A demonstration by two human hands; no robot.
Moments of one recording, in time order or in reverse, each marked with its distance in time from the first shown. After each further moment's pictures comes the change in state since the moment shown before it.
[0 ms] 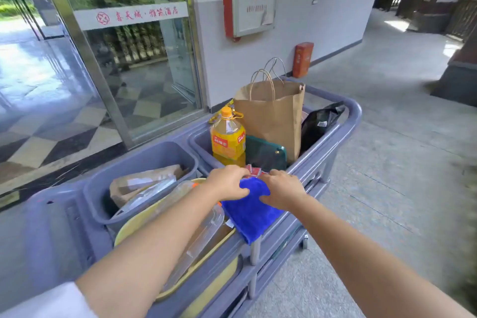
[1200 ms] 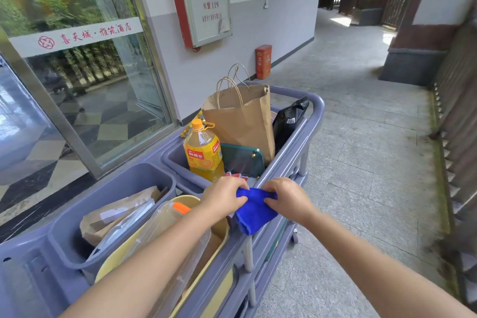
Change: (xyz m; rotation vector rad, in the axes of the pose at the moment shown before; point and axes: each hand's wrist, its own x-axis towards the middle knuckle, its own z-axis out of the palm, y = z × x) left_hand -0.002 0.023 0.012 -0.156 0.127 0.124; right_hand -0.039 0.030 0.011 0.342 0.246 0.066
